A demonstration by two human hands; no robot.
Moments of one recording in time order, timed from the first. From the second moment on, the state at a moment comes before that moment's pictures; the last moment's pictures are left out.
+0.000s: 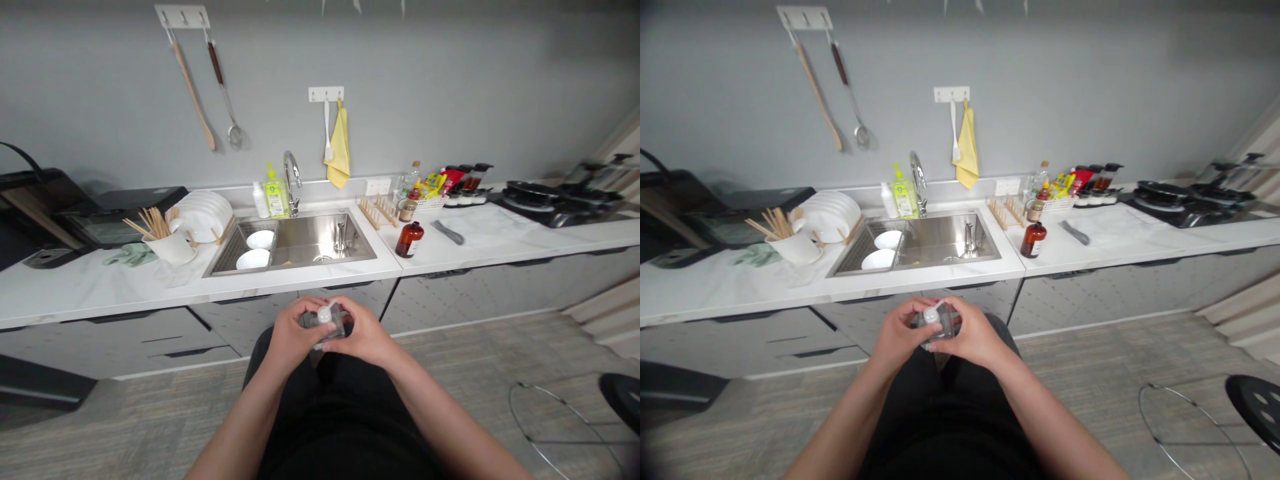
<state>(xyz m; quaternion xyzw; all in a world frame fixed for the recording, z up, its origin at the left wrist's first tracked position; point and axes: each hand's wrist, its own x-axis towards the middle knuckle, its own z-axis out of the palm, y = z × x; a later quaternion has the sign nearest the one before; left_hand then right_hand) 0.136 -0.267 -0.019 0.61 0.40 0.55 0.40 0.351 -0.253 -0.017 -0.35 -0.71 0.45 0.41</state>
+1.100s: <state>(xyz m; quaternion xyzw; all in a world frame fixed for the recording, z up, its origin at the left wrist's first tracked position) 0.118 -0.282 -0.005 0.69 0.36 0.48 0.40 0.343 -0.259 -0.016 -0.34 -0.73 0.46 0.38</state>
